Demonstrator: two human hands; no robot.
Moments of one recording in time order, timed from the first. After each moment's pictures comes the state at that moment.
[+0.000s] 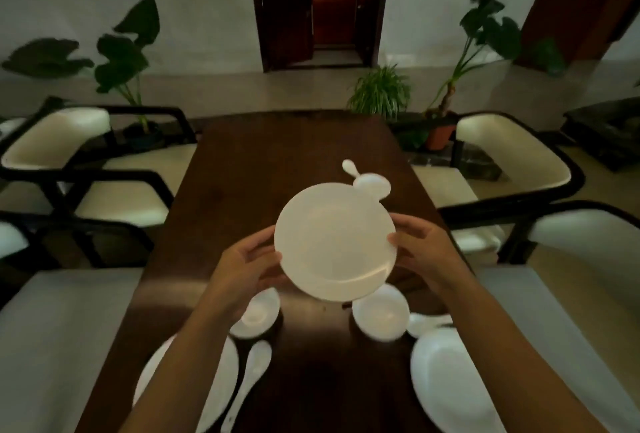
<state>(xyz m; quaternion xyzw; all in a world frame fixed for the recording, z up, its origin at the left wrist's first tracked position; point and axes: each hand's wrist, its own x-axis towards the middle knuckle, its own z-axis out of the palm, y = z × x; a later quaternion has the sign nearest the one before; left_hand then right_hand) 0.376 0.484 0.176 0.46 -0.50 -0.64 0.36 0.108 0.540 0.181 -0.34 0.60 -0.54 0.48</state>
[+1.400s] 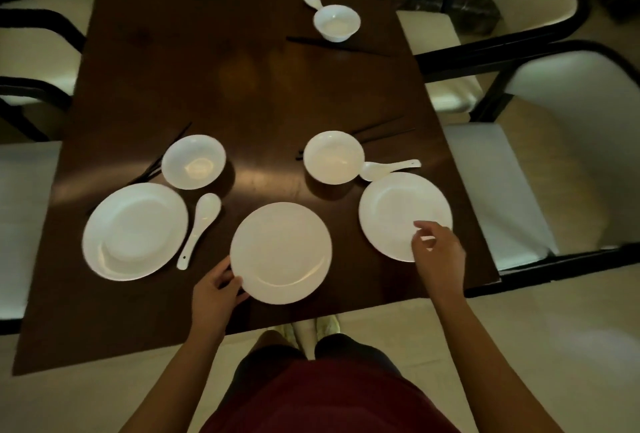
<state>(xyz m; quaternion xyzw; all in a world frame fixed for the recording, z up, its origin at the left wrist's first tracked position) 0.398 0.670 -0.029 0.65 -0.37 -0.59 0.30 0.082 0.743 0.009 -0.30 0.88 -0.33 0.18</state>
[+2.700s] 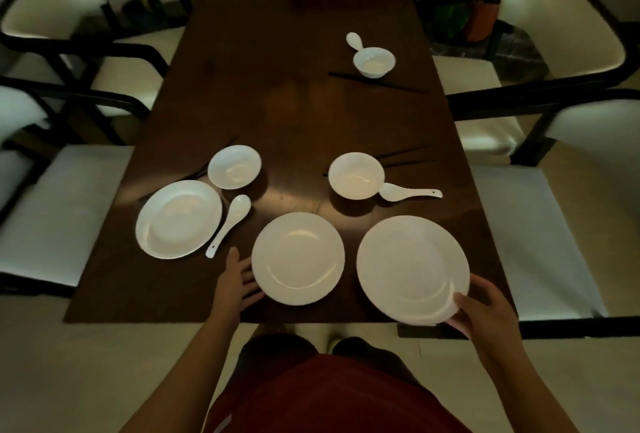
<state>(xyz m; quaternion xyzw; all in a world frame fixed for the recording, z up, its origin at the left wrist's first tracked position) 0.379 0.674 -0.005 0.70 -0.19 -0.61 0.31 0.040 0.807 0.007 -0.11 0.72 -0.50 0.46</state>
